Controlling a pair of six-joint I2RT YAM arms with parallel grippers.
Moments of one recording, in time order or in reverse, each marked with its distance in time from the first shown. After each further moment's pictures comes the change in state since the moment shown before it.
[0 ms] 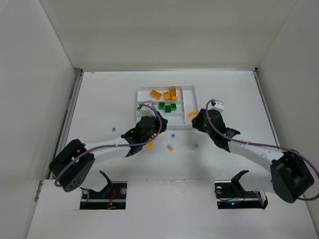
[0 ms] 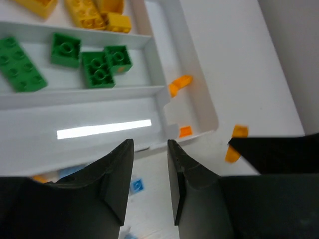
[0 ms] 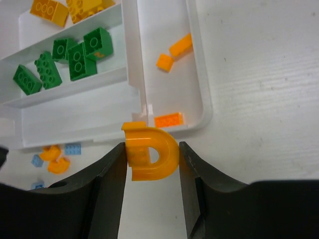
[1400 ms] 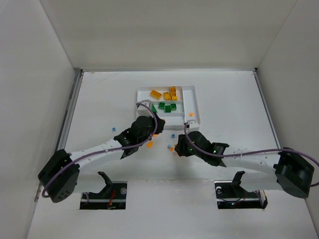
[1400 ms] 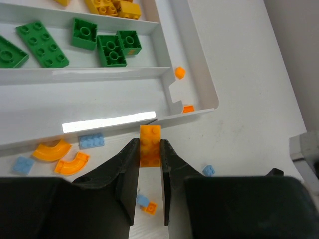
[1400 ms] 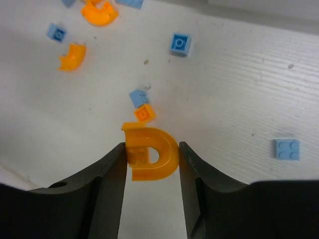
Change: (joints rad) left arm -0.014 -0.248 -0.074 -0.211 -0.014 -0.004; right arm 0.412 0.061 -0.029 -0.063 -0.064 -0.063
